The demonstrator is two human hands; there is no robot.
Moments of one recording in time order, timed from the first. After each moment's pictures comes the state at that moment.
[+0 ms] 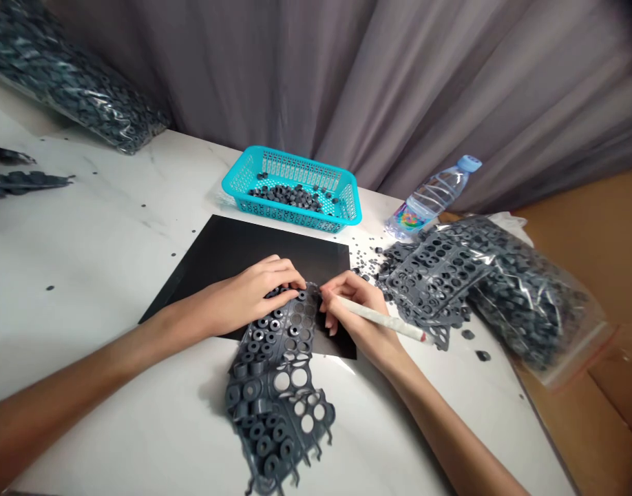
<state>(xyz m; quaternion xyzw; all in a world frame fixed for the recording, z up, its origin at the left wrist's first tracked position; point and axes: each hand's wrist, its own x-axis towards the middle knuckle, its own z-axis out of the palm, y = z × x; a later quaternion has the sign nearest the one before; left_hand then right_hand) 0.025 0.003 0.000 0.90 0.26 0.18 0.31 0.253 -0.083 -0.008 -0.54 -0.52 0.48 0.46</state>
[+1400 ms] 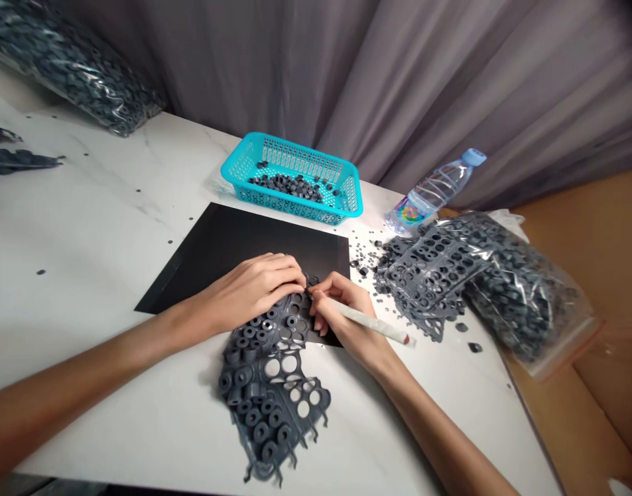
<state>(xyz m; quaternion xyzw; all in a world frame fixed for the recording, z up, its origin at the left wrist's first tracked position) 0.028 -0.007 -0.011 0.93 0.21 0.24 0.20 0.241 -0.092 -0.011 -0.55 -0.54 0.48 0.41</state>
